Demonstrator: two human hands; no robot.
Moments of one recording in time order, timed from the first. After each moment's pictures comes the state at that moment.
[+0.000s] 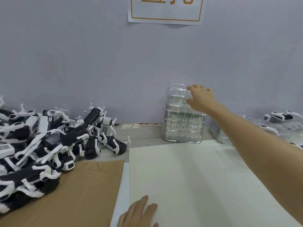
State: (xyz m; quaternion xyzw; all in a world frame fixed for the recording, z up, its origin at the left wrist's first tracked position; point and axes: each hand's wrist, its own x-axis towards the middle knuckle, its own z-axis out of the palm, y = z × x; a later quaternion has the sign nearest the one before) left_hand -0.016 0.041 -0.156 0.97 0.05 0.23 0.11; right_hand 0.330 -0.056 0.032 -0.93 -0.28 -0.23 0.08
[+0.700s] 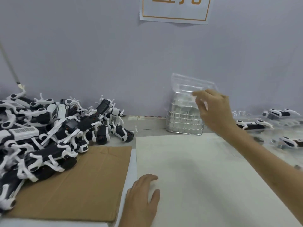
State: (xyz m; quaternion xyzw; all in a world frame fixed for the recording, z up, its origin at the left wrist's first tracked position) left_hand -0.030 0.043 -0.173 0.92 0.12 0.21 0.32; right_hand 0.186 -0.102 0.012 -0.81 -0.37 -0.35 0.29
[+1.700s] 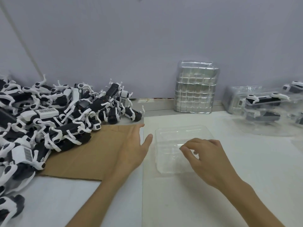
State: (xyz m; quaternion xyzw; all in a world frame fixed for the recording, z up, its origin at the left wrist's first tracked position) left_hand -0.012 0.074 -0.133 0.88 0.17 0.26 0.37; right_hand 0.059 -0.147 -0.117 -0.89 -0.37 -0.08 0.26
